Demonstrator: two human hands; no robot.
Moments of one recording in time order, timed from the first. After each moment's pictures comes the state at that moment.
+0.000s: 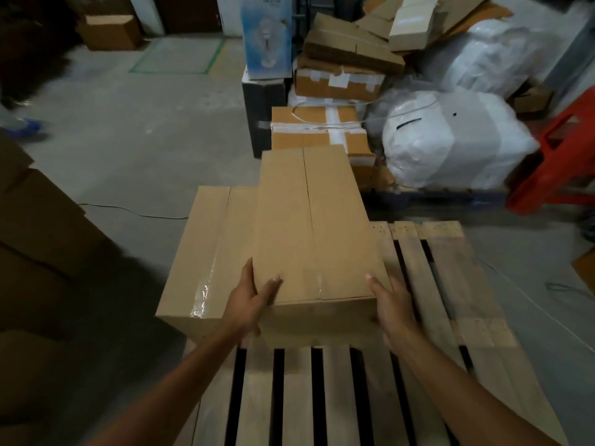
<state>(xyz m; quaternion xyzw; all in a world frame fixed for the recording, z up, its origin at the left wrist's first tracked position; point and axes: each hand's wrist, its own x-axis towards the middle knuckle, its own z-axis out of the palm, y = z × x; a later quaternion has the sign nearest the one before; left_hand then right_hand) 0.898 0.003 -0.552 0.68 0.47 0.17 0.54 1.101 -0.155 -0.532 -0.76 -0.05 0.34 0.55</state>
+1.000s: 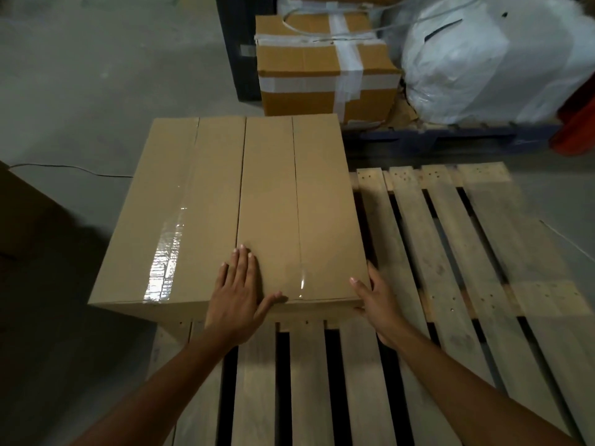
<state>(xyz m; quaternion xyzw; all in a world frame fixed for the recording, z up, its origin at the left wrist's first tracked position) 0.886 0.056 -0.815 0.92 0.37 -0.05 0.12 1.111 -0.115 -0.833 -0.75 -0.13 0.43 0.48</state>
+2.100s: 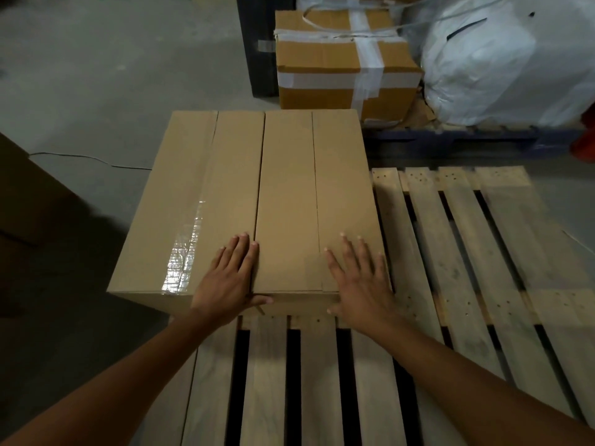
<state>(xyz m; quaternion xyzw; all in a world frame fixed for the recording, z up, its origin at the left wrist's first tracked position) 0.853 0.111 -0.818 0.95 0.29 -0.07 0.04 1.073 -0.063 -0.795 -0.82 -0.55 0.13 -0.07</state>
